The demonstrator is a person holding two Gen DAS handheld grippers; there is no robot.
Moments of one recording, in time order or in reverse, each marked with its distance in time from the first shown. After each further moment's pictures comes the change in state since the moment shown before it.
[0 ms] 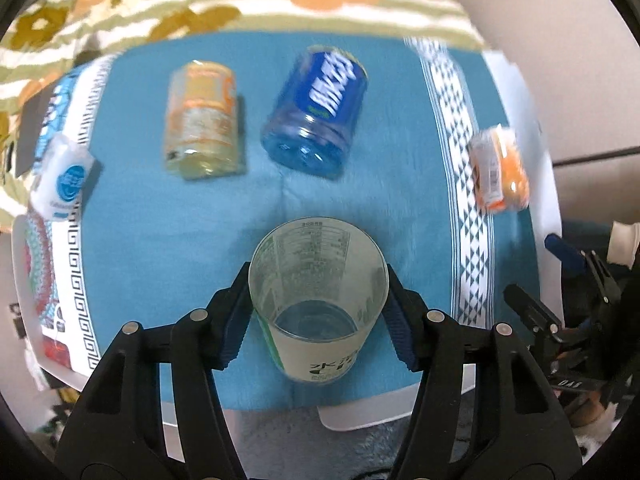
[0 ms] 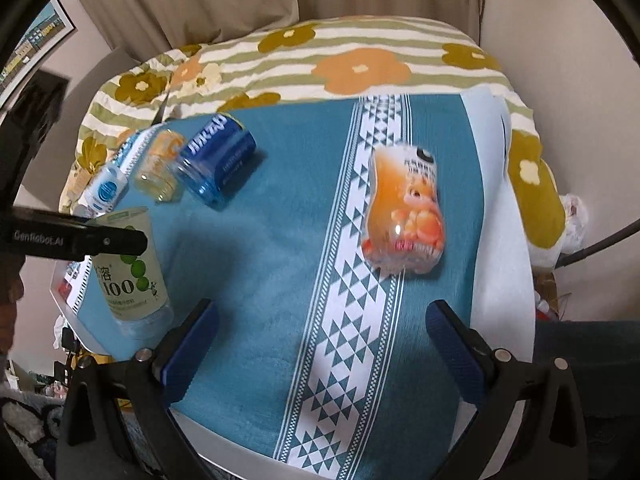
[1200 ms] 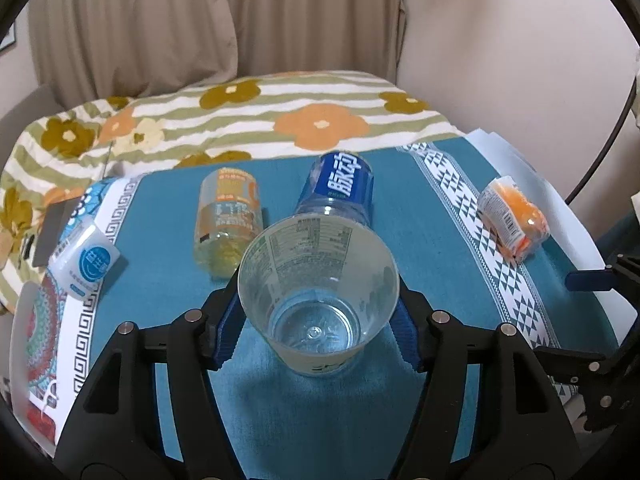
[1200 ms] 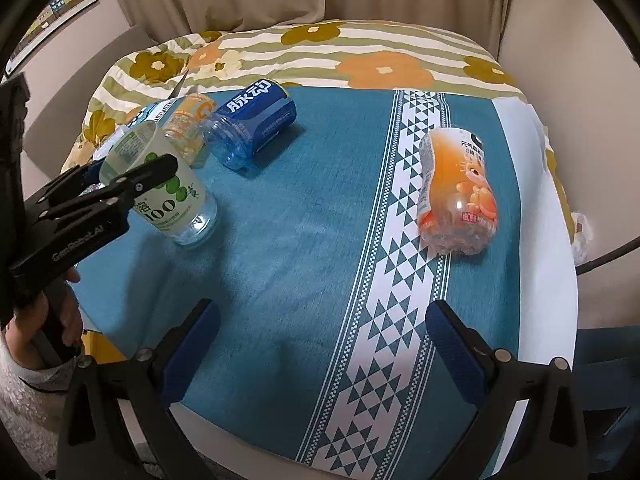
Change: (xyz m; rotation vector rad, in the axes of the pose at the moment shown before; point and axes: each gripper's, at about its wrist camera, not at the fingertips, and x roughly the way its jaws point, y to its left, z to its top) left arm 0.013 -0.004 -0.048 0.165 -0.576 0.069; right arm 0.021 0.037 -0.025 -0.090 -0.010 -0.024
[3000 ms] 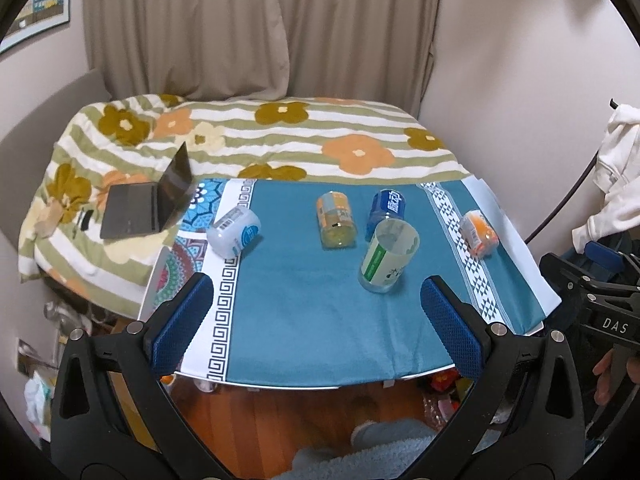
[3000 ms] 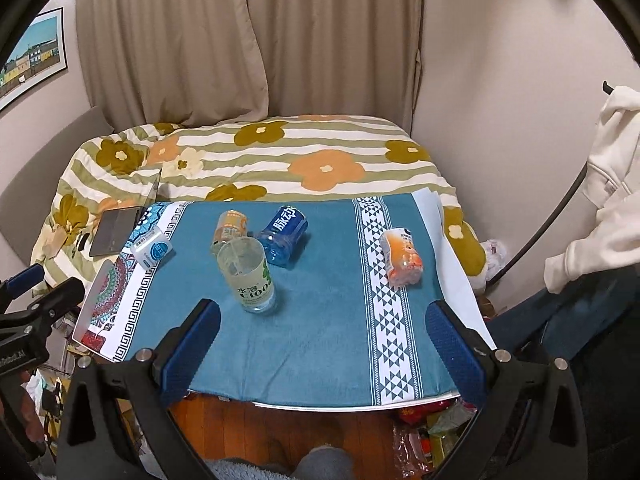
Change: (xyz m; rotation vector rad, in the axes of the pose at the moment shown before) left arm -0.231 0.100 -0.014 -0.110 -0.052 0.031; right arm -0.168 0.131 -0.013 0.150 -0.316 -0.278
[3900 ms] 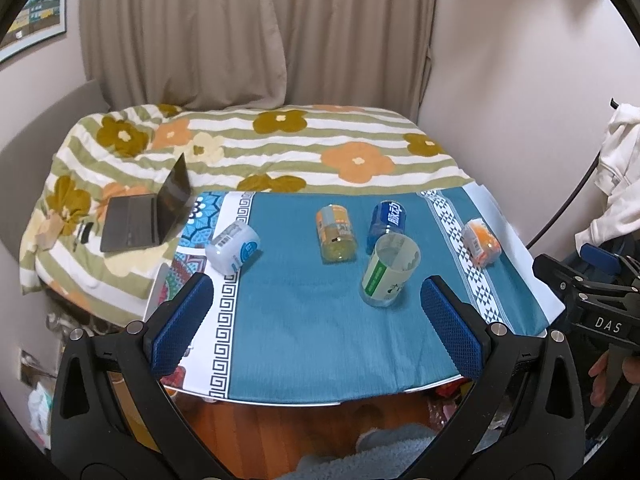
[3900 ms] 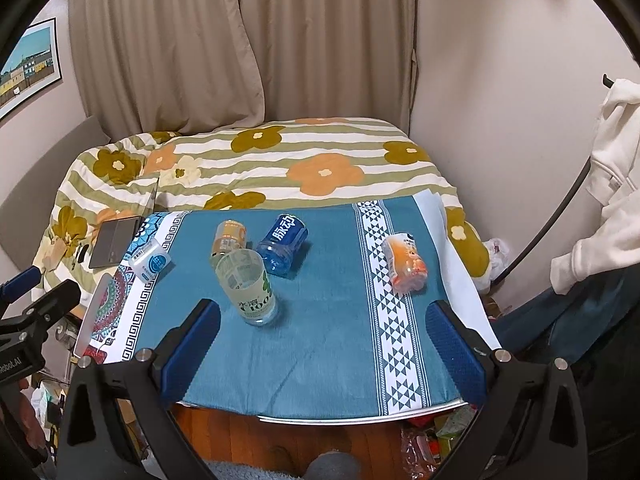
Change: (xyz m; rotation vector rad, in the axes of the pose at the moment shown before) left arm 0.007 -0.006 0.012 0.019 -0.020 0.006; right arm 0.010 0.001 0.010 0.031 -0.008 0.003
